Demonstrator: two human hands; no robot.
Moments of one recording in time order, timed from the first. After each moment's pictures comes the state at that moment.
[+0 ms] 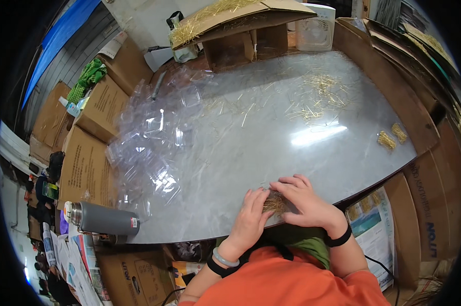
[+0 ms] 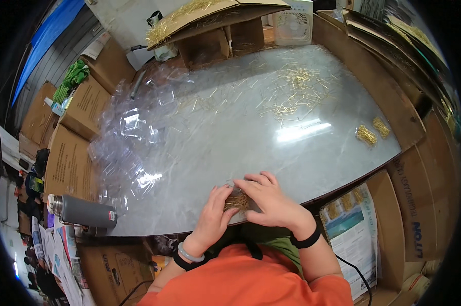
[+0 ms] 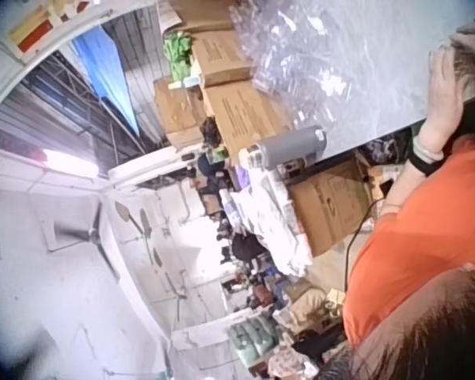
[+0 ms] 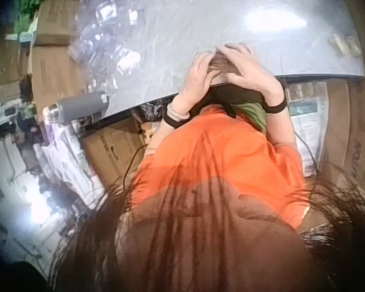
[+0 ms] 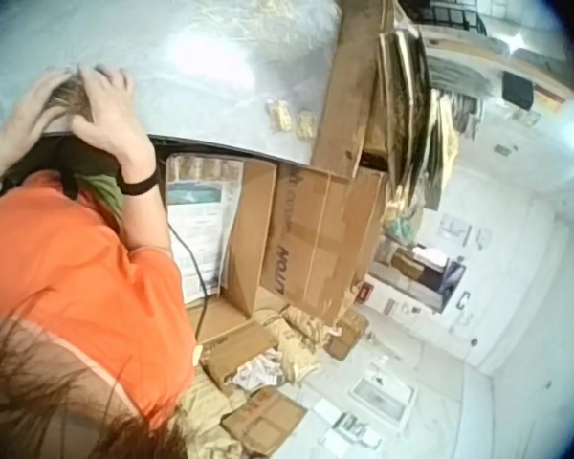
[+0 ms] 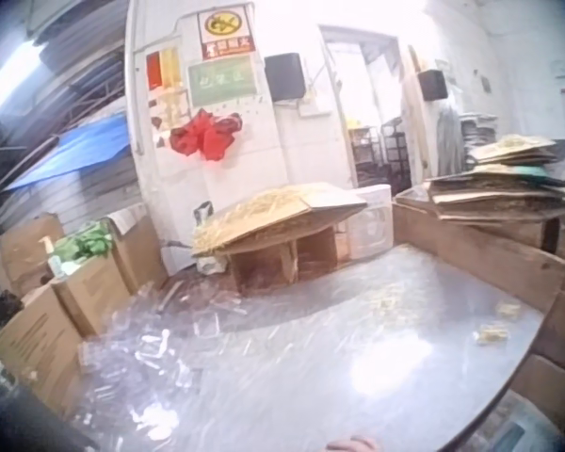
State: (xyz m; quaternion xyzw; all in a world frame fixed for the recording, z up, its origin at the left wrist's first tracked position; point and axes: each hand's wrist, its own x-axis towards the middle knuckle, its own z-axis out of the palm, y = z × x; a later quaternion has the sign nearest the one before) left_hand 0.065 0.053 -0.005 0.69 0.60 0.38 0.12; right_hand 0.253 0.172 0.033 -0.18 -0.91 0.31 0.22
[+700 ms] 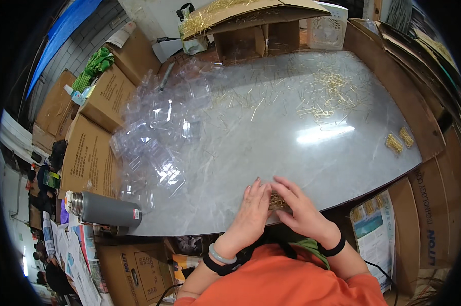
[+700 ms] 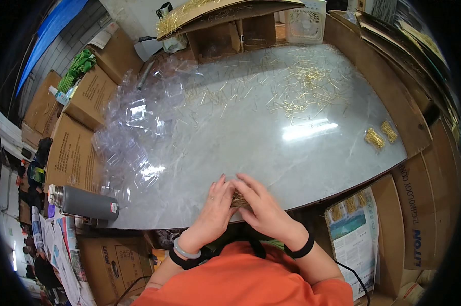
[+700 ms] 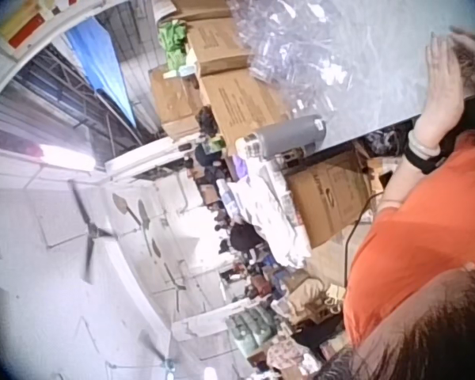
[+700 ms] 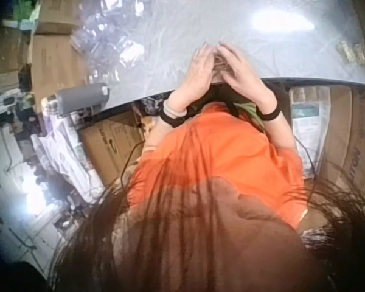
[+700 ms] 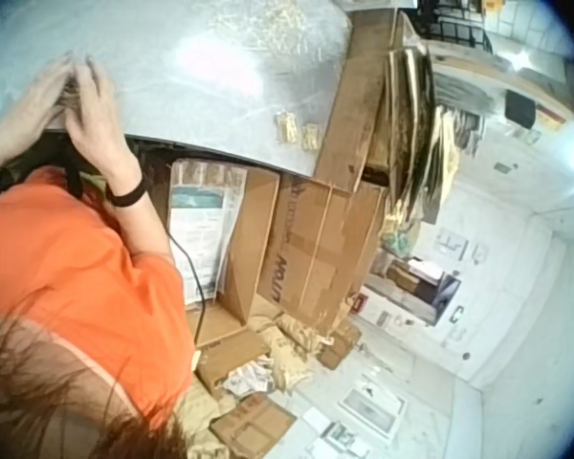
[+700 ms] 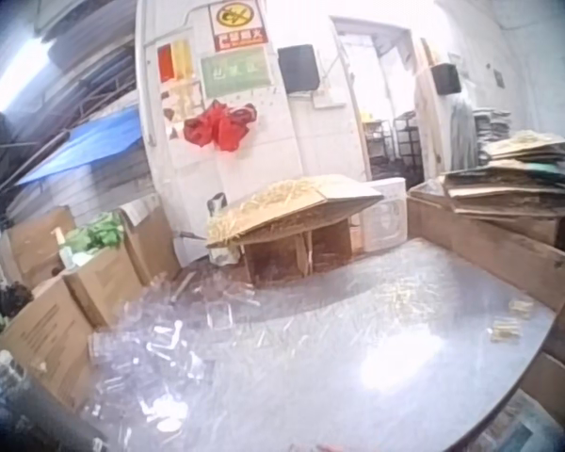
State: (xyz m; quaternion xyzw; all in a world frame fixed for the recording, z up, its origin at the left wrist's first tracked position) left_hand 0.049 0.047 -0.001 0.75 0.60 0.26 0.09; right_hand 0.233 0.142 0.019 -0.20 -0.84 0.41 0.29
